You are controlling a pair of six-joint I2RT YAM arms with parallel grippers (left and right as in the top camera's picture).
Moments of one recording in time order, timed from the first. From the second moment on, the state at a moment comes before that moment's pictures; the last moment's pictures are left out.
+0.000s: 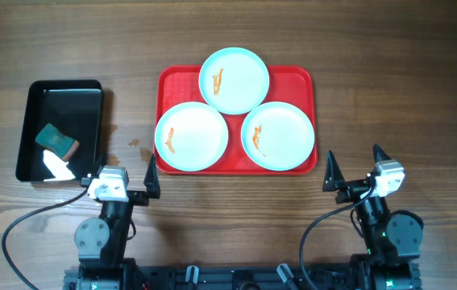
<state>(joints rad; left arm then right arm) -0.01 0.01 0.01 -0.07 0.08 -0.03 0.03 0.02 0.05 -0.07 -0.13 0.08</state>
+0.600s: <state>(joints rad) -0.01 0.01 0.01 -0.04 0.29 -0.23 0.03 0.02 0.05 -0.07 -0.13 0.08</state>
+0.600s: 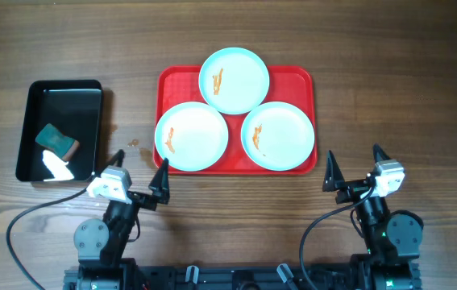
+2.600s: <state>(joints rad) -0.01 0.63 0.62 -0.49 0.78 -0.57 0.03 0.02 0.05 -0.07 -0.13 0.08</state>
